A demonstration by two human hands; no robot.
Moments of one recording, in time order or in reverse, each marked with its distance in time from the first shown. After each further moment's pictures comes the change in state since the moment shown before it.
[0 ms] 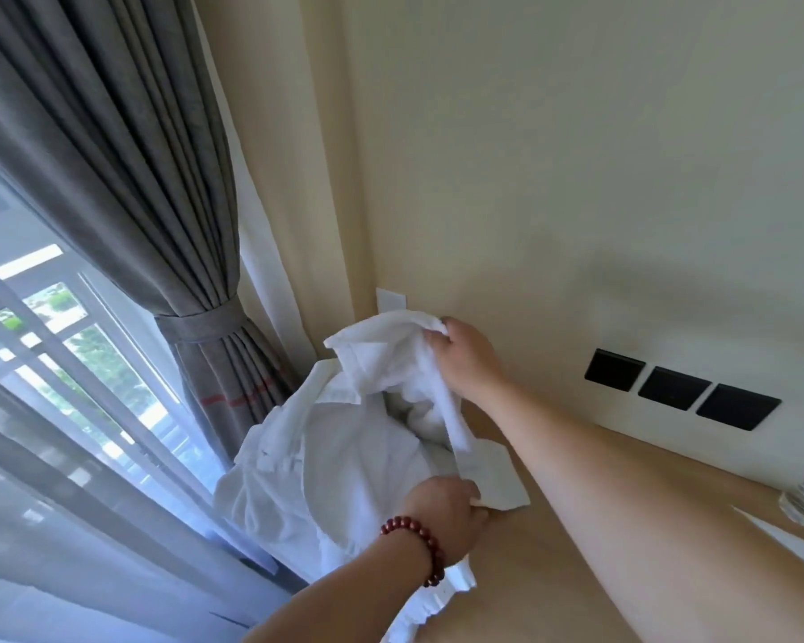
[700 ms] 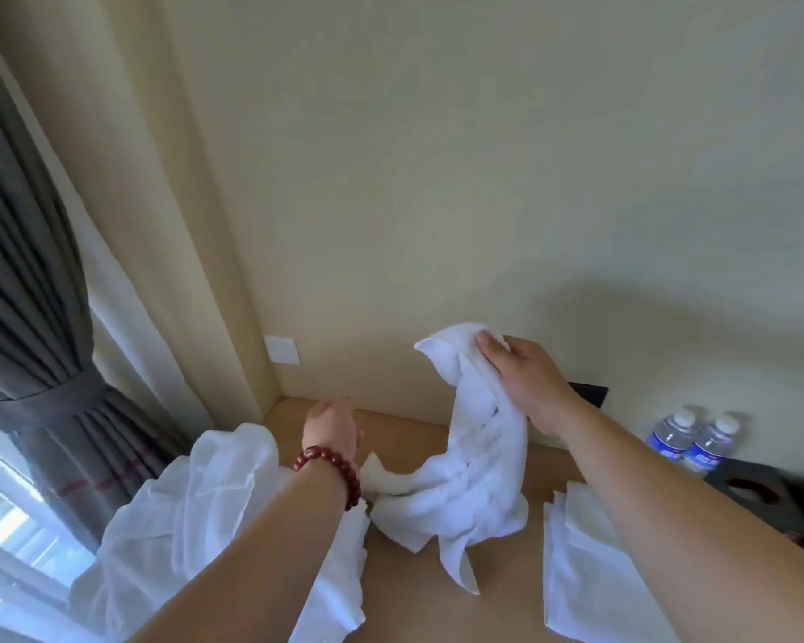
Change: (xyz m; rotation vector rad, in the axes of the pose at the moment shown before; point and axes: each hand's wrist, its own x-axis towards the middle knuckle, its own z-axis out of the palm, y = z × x) left_hand 0.072 0.078 -0.086 -1.356 0.362 -0.413; right_hand -0.093 0.093 -0.200 0.290 0.228 0.159
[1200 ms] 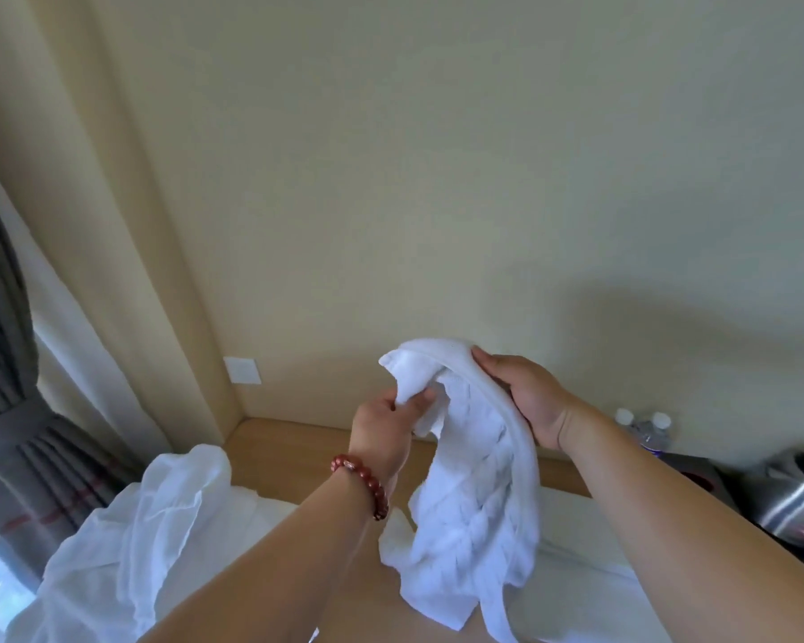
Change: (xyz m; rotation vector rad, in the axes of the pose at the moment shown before) left_hand -0.104 -0.004 0.085 0.121 -0.436 0.325; right_hand -0.045 -0.002 -0.069 0.399 -0.253 0.150
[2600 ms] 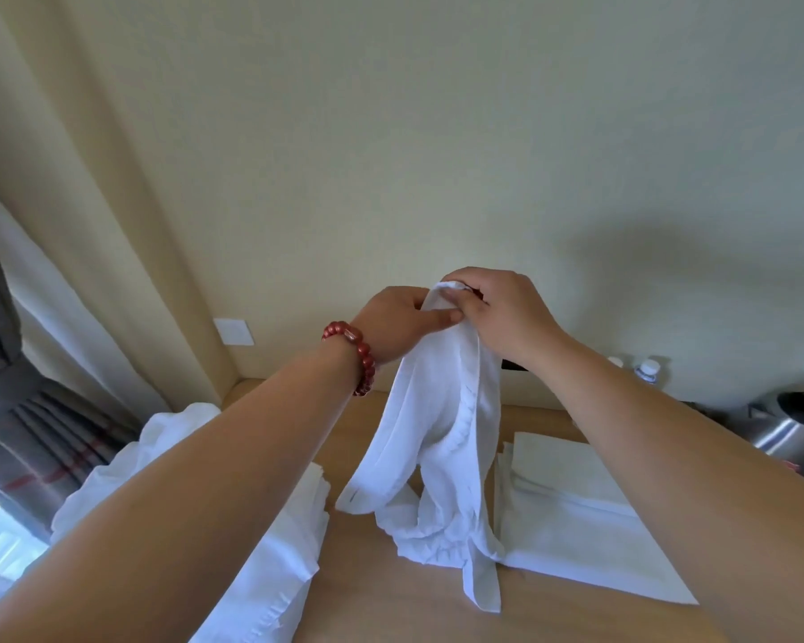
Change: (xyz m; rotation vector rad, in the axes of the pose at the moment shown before) left_hand 0.017 0.077 0.016 0.625 -0.308 0.217; right_hand 0.002 -0.027 0.014 -0.909 0.341 -0.493
